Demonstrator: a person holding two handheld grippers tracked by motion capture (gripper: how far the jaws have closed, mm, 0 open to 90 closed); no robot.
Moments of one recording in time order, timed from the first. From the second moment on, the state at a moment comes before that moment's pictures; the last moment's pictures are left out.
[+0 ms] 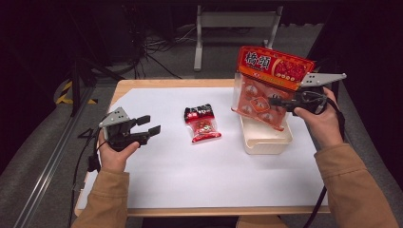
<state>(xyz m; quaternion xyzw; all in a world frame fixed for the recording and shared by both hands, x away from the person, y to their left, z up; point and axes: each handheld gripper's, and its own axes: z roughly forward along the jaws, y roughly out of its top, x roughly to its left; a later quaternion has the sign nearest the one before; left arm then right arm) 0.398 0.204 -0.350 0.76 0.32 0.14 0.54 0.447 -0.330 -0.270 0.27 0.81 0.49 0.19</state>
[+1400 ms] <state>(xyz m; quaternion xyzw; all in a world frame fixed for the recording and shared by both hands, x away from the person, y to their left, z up) 0.401 0.206 -0.354 0.76 0.32 0.14 0.54 0.455 -0.350 -0.327 0.33 0.80 0.46 0.20</state>
